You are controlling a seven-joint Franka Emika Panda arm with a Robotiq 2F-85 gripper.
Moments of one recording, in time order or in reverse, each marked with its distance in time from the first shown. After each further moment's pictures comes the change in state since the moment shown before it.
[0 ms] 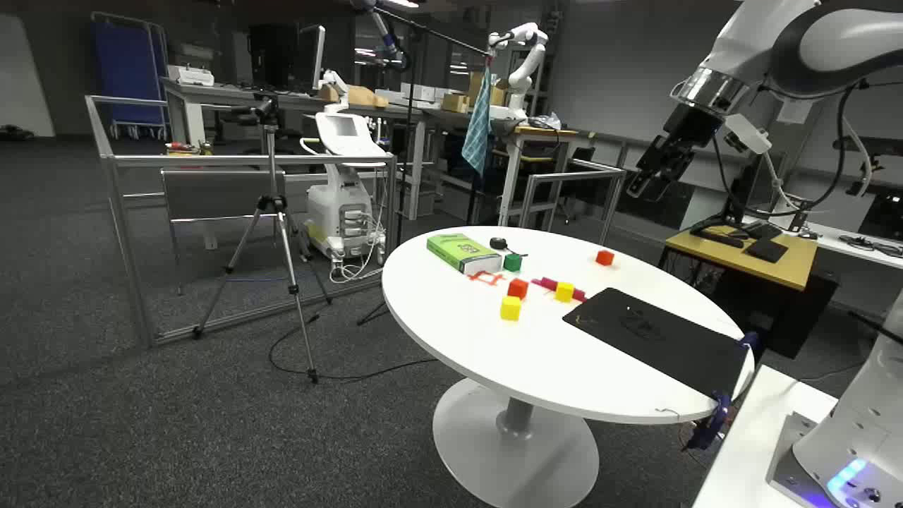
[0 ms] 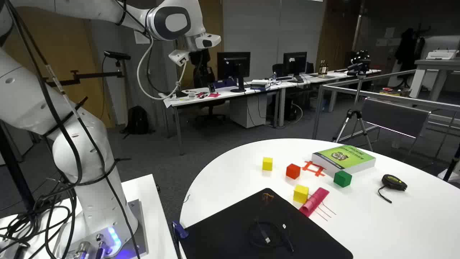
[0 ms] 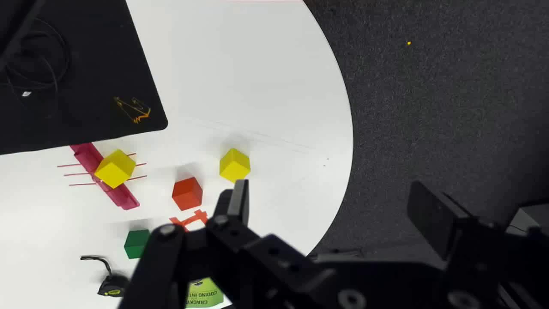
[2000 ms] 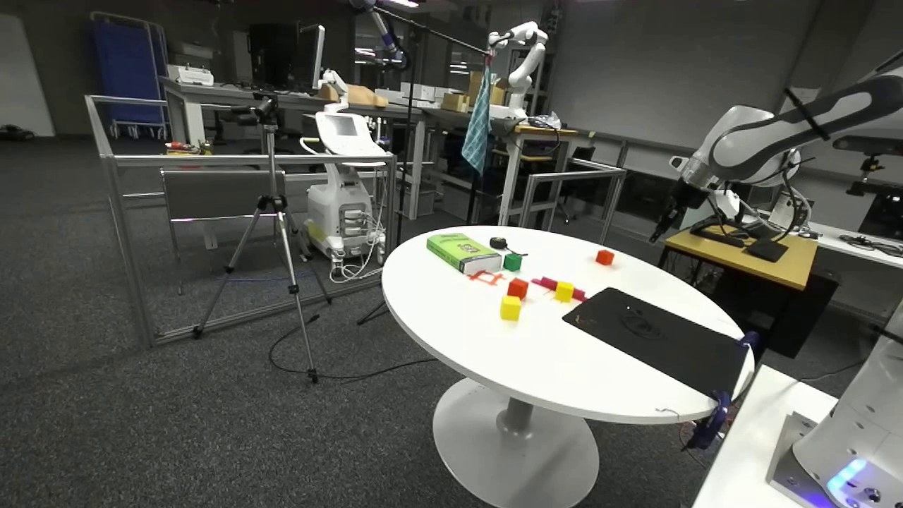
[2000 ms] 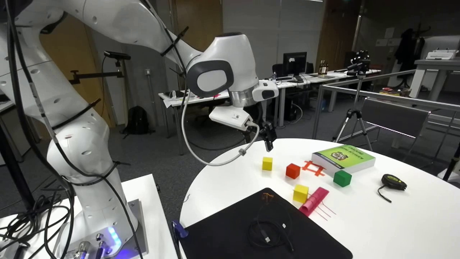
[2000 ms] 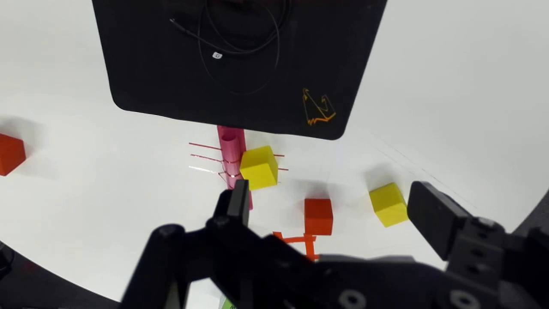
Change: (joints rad) arm -0.120 0.267 -0.478 -0.164 -0.153 0.432 -0.801
